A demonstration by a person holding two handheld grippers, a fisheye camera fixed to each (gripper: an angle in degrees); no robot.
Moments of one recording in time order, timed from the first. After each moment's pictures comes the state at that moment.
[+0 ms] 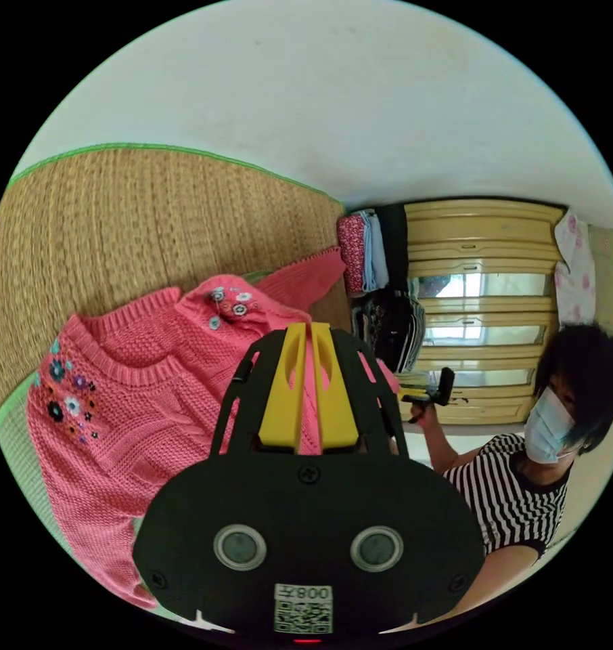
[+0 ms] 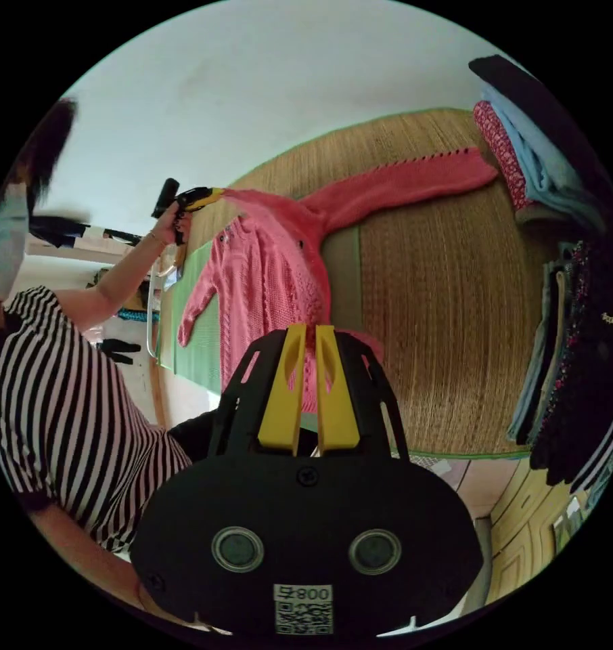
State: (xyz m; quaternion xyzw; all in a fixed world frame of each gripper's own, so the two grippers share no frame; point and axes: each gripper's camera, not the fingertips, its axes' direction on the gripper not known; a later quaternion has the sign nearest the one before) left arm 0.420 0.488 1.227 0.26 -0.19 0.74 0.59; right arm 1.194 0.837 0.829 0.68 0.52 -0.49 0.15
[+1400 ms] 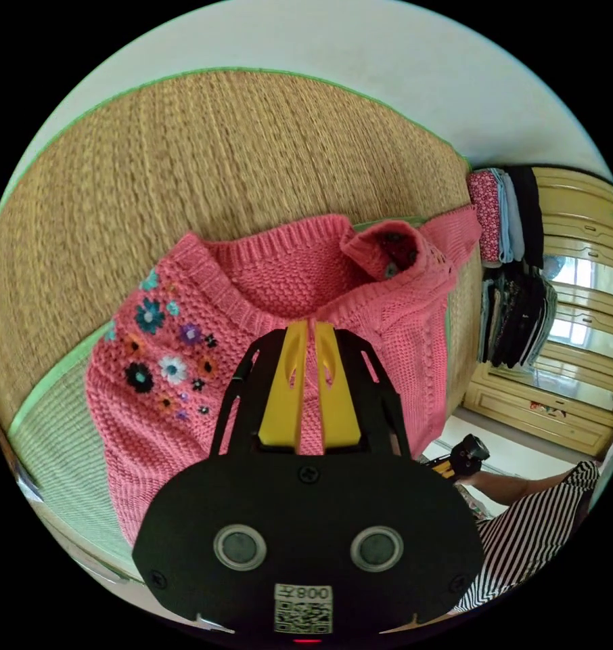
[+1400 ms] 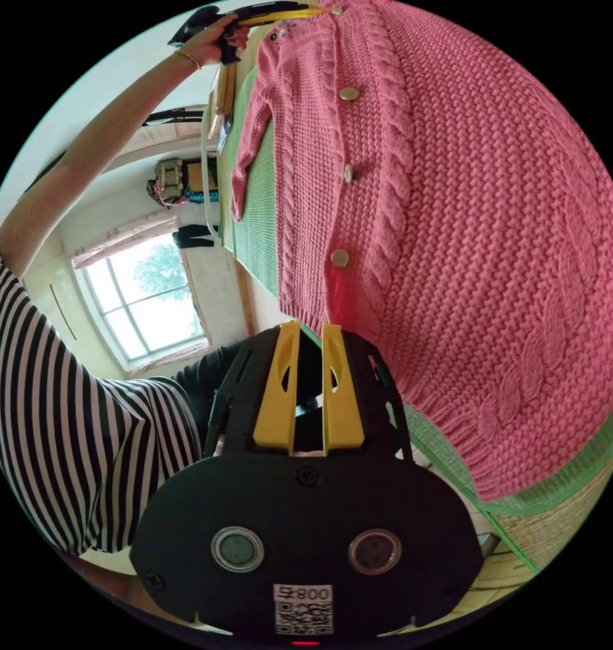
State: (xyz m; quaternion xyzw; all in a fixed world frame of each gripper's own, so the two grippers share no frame) left arm 0.292 0.347 1.172 0.39 -0.37 0.60 0.59; right arm 1.018 0.517 0.790 0.45 0.65 -0.46 0.42
